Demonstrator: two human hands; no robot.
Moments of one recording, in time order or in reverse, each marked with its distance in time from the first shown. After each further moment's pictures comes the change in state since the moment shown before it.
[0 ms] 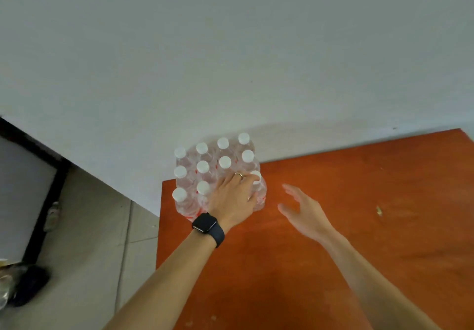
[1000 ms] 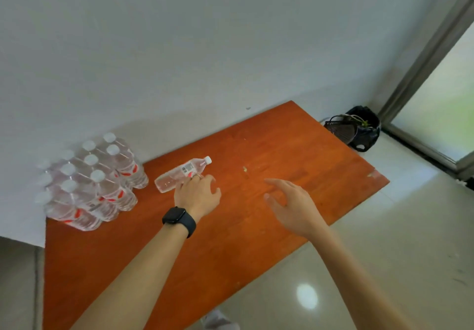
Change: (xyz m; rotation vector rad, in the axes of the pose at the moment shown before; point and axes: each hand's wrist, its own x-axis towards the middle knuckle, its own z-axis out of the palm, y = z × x) left_hand -0.069 0.257 0.066 0.094 -0.095 0.045; right_hand -0.268 0.152 -0.163 -0.131 0.351 0.053
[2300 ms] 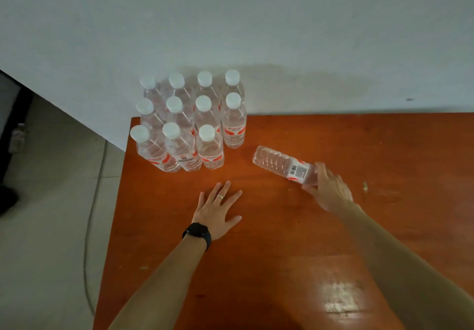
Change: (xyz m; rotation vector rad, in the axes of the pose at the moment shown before) left_hand -0.001 -0.261 0.171 -0.149 -0.362 -0.178; right_hand 0.259 -0.032 0.228 -0.509 -0.378 -0.018
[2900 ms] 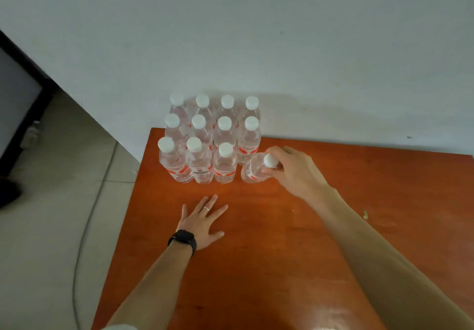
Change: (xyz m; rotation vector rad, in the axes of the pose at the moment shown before) left_hand -0.023 -0.047 -0.016 0.045 -0.075 -0.100; right_hand -0.029 -0.164 -0.100 -0.021 0.102 -0.491
